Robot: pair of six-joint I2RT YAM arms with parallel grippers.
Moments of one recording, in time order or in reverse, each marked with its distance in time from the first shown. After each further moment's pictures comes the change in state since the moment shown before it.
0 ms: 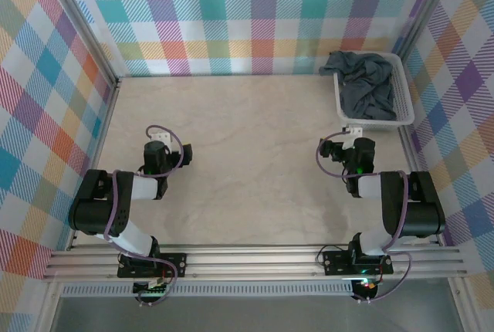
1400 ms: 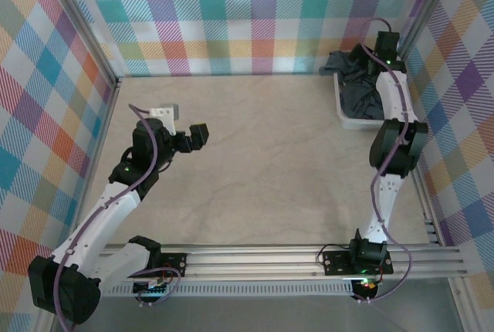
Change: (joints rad) left arm -0.269 -0.594 0.403 -0.931 0.106 -0.229; right arm -0.153 0.771 1.825 -1.331 0.127 0.409
